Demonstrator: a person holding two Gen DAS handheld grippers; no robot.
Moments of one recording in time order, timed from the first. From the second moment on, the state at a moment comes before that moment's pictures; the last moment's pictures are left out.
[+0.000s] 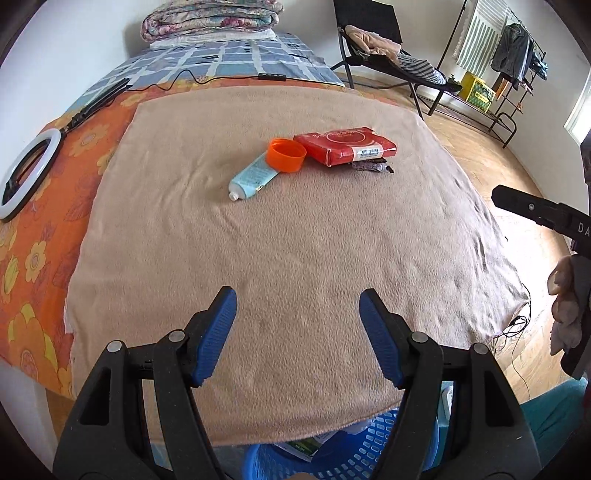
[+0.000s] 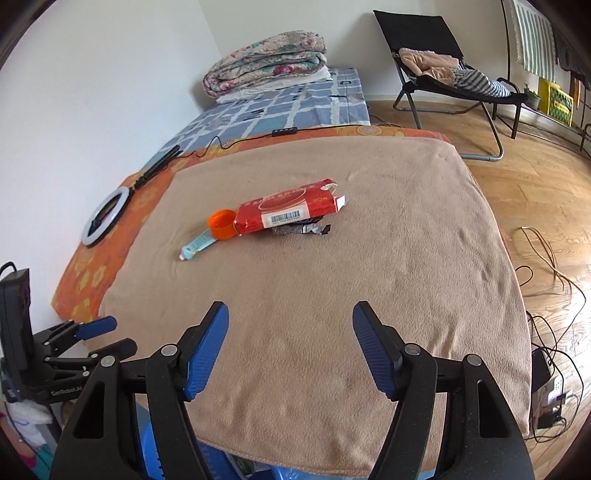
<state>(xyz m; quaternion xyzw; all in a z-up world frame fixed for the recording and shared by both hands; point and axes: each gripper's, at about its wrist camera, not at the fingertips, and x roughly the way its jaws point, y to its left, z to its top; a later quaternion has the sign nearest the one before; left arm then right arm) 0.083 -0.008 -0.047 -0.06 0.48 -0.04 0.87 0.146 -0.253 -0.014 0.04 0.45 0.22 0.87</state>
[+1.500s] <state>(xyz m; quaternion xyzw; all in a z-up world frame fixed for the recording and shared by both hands) 0.273 -0.004 -0.107 -0.01 0.49 -0.08 0.87 0.341 -0.247 -0.121 0.29 0.53 0.25 0.76</state>
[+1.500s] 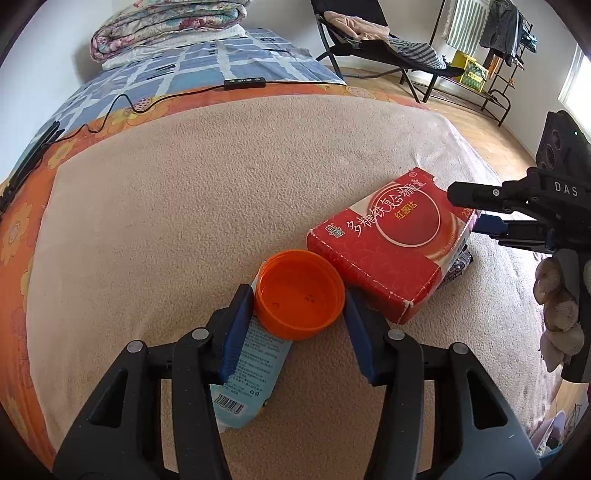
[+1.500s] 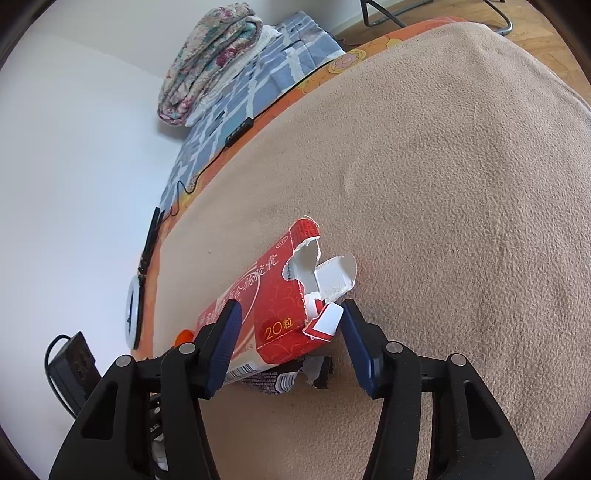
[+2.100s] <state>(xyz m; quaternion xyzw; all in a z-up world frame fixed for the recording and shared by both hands) 0.271 -0.007 -0.105 0.00 0.47 -0.08 0.88 0.344 -0.235 -0.097 0.29 0.49 0.26 0.78</state>
